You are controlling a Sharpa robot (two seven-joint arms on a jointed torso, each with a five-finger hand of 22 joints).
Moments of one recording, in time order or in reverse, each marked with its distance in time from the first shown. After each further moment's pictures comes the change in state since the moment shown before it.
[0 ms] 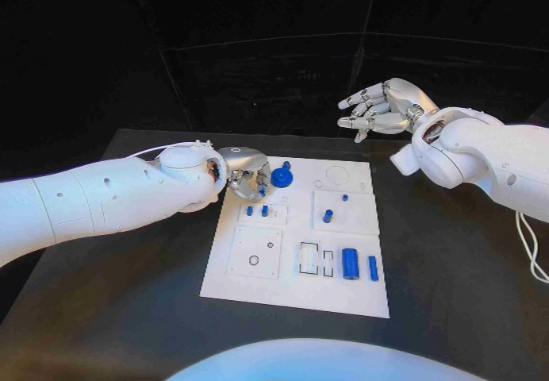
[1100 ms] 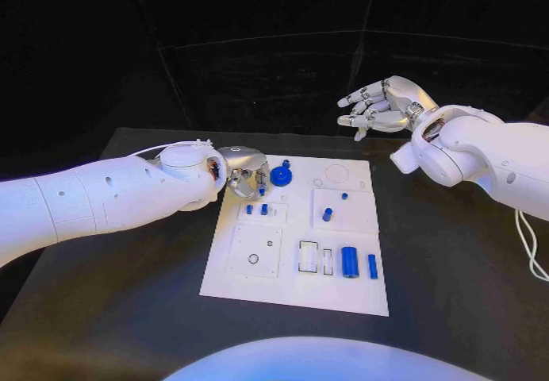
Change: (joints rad) left arm -0.004 0.009 -0.001 -0.015 0.002 0.011 -0.010; left_hand -0.021 -0.021 0.009 -0.003 0.000 -0.032 0.015 -0.047 -0.008 -0.022 0.022 -0.062 -0.002 0.002 0.002 0.000 -0.016 0.000 -0.006 0.006 0.000 -0.006; right arm 0.000 0.000 0.000 -0.001 0.000 0.000 0.000; right_hand 0.000 0.000 0.000 0.000 0.000 0.000 0.000 0.004 0.000 0.000 0.000 0.000 -0.003 0.000 0.000 0.000 -0.001 0.000 0.000 0.000 0.000 -0.001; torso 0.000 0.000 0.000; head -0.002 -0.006
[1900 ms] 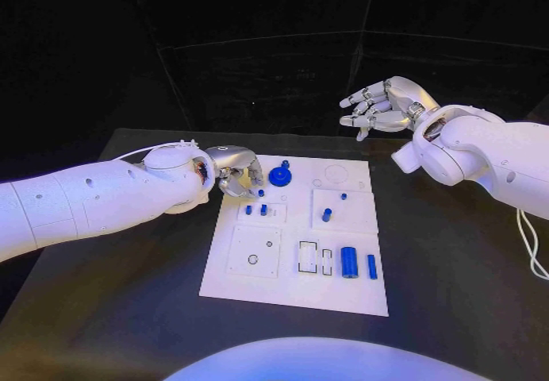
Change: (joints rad) left arm 0.000 -0.064 0.002 0.039 0.060 -0.041 0.012; left_hand -0.030 -0.030 -0.003 -0.003 0.000 -0.079 0.025 -0.073 -0.003 -0.098 0.030 -0.082 -0.001 0.001 0.023 -0.005 -0.032 0.000 -0.013 0.021 -0.025 -0.017; right arm 0.000 -0.001 0.000 -0.017 -0.006 0.006 -0.003; right_hand 0.020 0.009 0.003 -0.009 0.000 0.000 0.000 0.007 0.000 -0.007 0.001 0.000 -0.011 0.000 0.000 0.000 -0.002 0.000 0.004 0.003 0.000 0.000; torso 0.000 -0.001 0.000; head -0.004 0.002
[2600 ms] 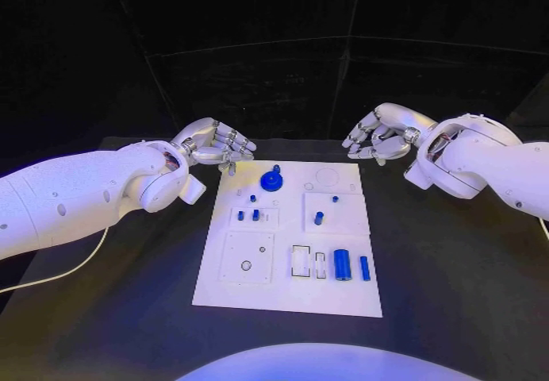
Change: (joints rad) left arm 0.024 -0.059 0.024 -0.002 1.060 -0.035 0.262; left_hand 0.002 0.045 0.001 0.001 0.004 0.044 0.000 0.004 0.006 0.103 -0.020 0.082 0.021 -0.201 -0.001 -0.284 -0.485 0.031 -0.176 0.004 -0.297 -0.267; right arm -0.019 -0.130 -0.002 0.128 -0.455 0.076 -0.114; right_hand 0.052 -0.029 0.226 -0.097 -0.103 0.195 -0.044 0.043 -0.003 0.166 -0.039 -0.365 -0.306 0.209 -0.041 0.474 0.375 0.000 0.155 -0.052 0.281 0.269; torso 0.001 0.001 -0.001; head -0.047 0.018
